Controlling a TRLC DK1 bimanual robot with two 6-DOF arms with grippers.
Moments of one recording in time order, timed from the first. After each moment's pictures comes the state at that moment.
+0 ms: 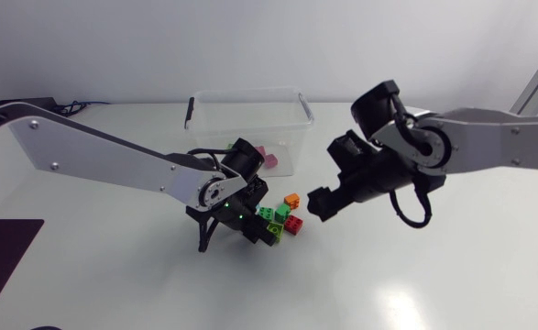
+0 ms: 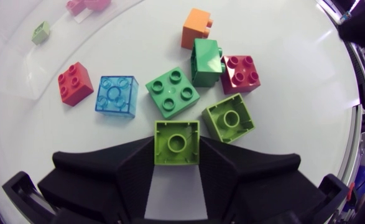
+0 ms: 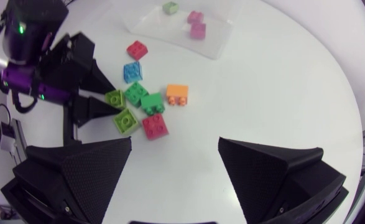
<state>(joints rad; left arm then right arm) -0.66 2.00 1.12 -0.27 0.06 0.05 0.43 1.57 0.97 -0.46 -0.15 -0.10</state>
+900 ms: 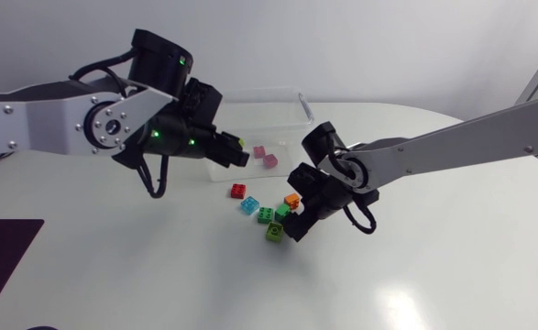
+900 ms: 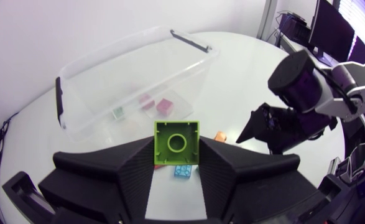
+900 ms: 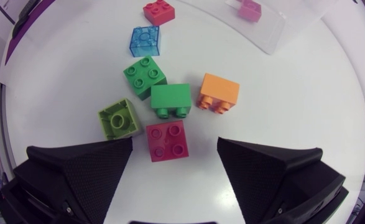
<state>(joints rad) -0.51 1.58 1.13 -0.23 0.06 0.05 0.51 1.91 1.06 -0.32 -0.14 -0.24</state>
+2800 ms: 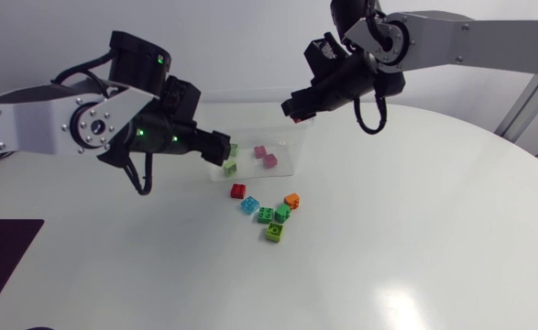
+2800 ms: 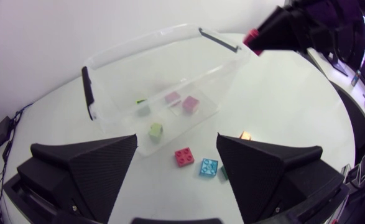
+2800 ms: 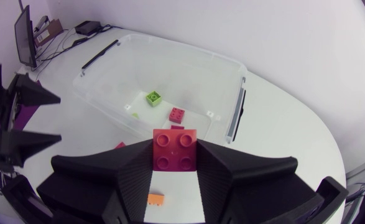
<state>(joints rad) -0.44 1.56 1.08 -0.21 0.02 0.07 0.41 1.87 1.60 -0.51 -0.12 -0.10</state>
